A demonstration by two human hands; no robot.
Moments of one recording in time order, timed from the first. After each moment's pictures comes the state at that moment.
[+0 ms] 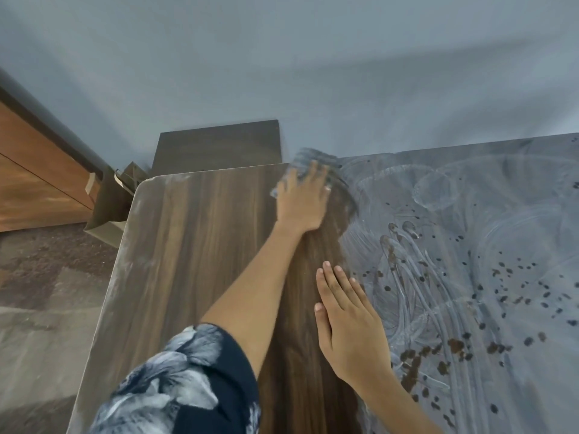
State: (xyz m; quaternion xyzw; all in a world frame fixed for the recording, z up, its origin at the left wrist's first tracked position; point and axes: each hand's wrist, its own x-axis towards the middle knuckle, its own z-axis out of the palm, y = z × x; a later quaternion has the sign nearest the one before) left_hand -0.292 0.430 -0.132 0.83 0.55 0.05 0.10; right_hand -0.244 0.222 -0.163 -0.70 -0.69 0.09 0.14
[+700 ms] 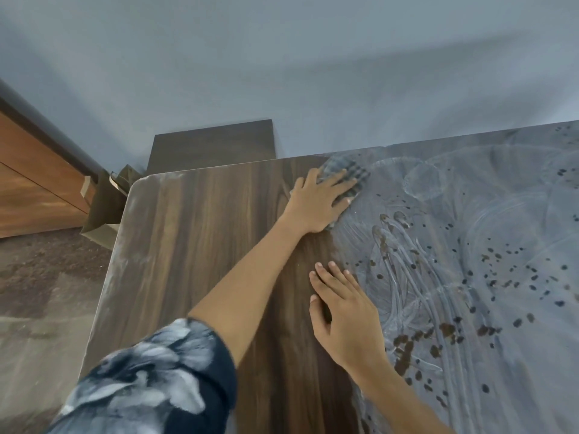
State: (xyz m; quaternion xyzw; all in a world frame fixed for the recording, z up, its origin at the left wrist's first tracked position) left_hand -0.281 0.413 -0.126 0.91 0.41 -0.02 0.05; right_hand -0.244 0.220 -0.168 -0.69 -0.67 0.08 0.27
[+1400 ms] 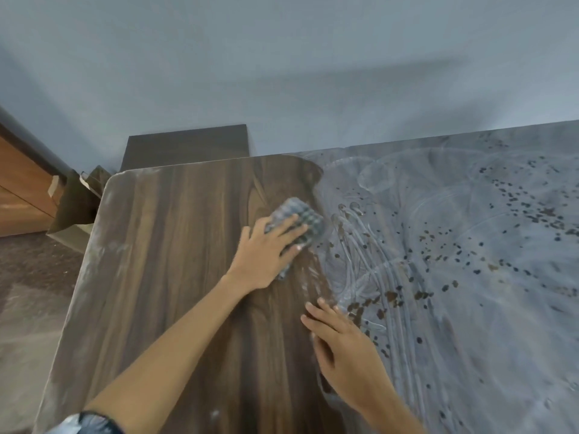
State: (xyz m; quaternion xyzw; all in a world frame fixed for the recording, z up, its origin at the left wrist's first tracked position) left_hand -0.341 0.310 -0.137 0.90 0.43 0.01 0.05; right_hand -0.211 0.124 -0.159 -0.65 -0.71 0.14 0.23
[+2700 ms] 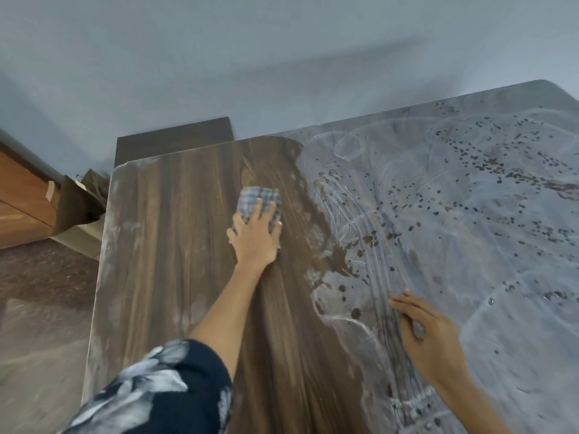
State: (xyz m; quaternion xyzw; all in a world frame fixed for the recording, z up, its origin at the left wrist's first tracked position) left_hand -0.345 0.252 -0.129 0.78 0.60 0.02 0.17; right_hand -0.156 -0.002 -0.129 -0.79 -0.54 0.09 0.27
